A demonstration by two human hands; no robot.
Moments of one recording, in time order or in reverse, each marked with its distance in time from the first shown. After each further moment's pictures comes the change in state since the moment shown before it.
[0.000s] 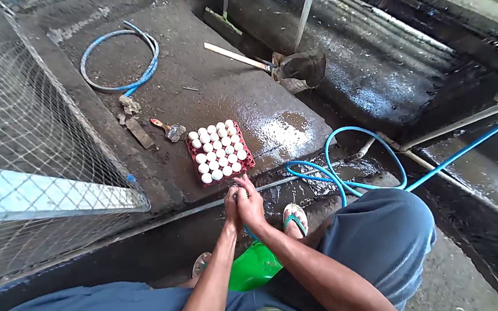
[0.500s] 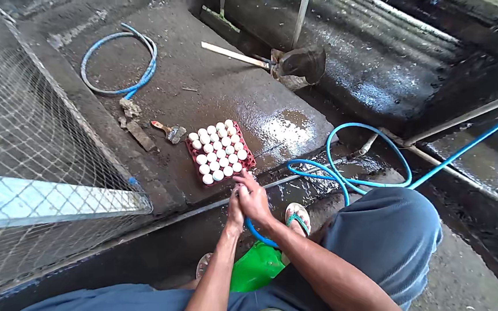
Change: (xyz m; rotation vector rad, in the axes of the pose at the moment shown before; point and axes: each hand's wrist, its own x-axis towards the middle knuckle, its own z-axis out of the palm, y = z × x) left_hand -0.001 0.003 0.002 -0.082 -0.148 -0.049; right_hand 0.019 0.008 -0.013 -0.191 -0.027 -0.164
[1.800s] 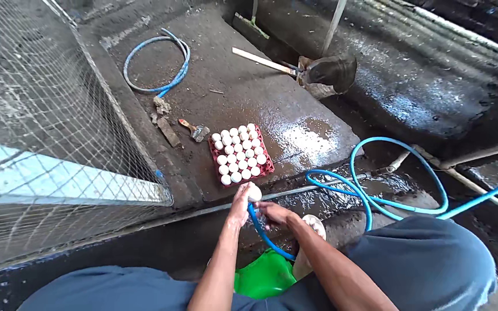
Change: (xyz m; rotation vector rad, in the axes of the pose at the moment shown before) left_hand 0.048 -0.012 -0.045 -0.095 -0.055 -0.158; right_hand 0.024 0.071 -0.007 0.068 -0.772 0.606
